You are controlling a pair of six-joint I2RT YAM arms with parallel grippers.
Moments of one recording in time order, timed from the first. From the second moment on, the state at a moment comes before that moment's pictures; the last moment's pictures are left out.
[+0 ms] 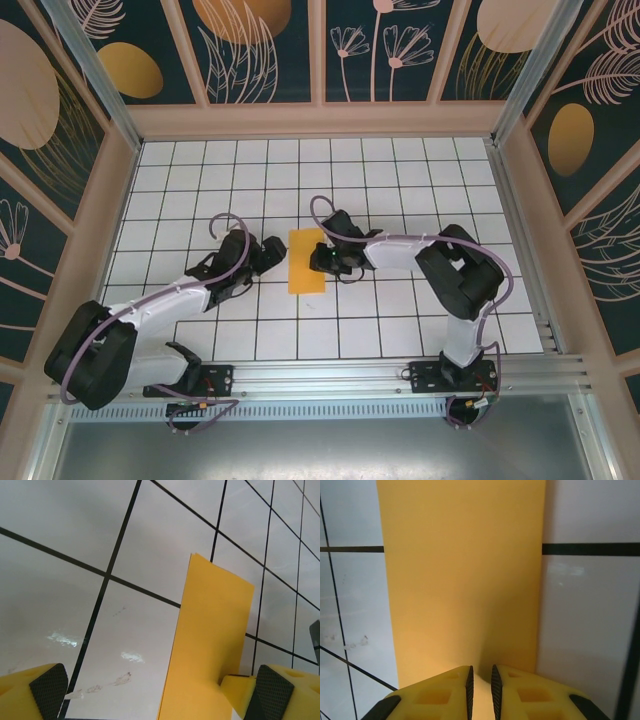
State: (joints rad) left arm -0.57 1.25 0.51 -0.02 -0.08 -1.02; right arm 0.78 1.86 1.02 -0.15 -0.24 0.83
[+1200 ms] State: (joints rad) left arm -0.57 1.42 0.49 0.14 0.32 -1.03; right arm 0.65 2.07 1.33 -0.27 -0.18 0.70
